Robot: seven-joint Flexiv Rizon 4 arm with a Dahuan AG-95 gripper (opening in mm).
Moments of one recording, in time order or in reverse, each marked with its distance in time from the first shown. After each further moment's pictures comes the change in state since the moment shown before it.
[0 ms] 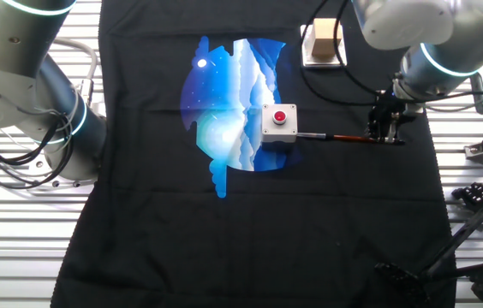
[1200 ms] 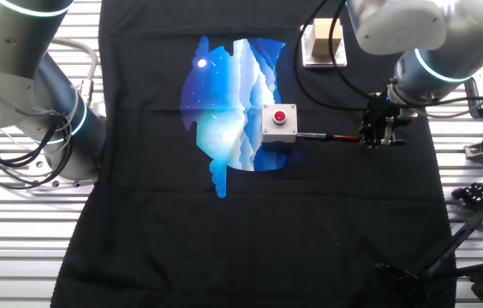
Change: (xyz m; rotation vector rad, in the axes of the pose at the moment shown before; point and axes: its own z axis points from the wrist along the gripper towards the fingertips) arm 0.011 -0.005 0.004 -0.005 -0.001 -0.020
